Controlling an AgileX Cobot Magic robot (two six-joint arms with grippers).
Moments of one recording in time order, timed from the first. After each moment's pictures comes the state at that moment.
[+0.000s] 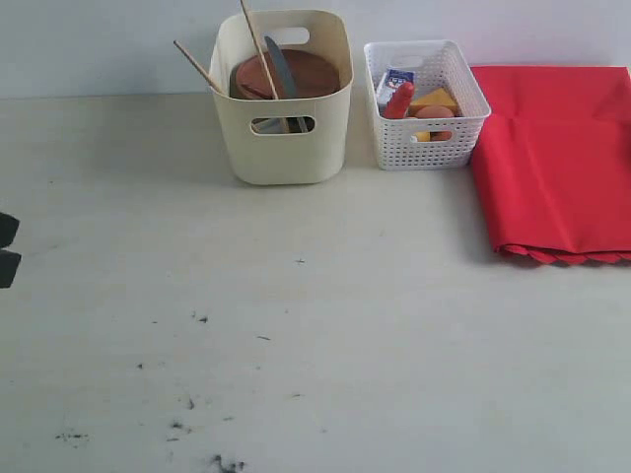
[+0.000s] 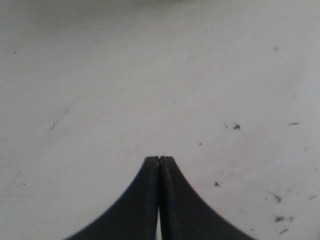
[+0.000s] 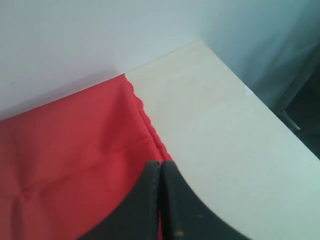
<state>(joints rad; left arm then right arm) -0.37 0.96 -0.61 0.01 0.58 0.07 -0.26 1.77 -1.45 -0.37 0.49 0.53</state>
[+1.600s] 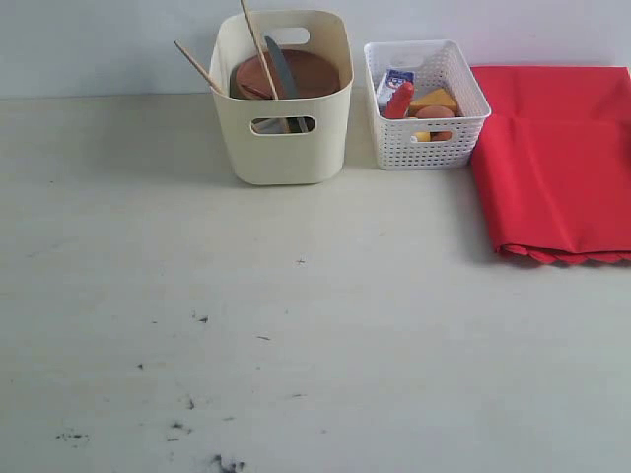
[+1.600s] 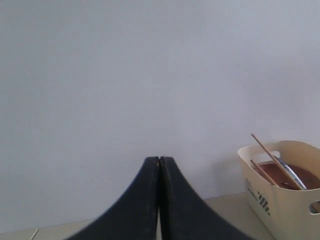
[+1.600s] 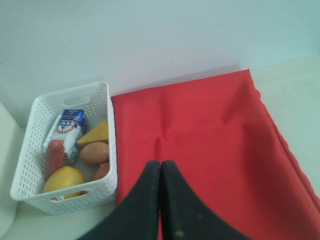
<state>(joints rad) -0.08 0.26 -0.29 0.02 -0.04 0.16 0.00 1.28 -0.92 -0.31 0.24 0.53</state>
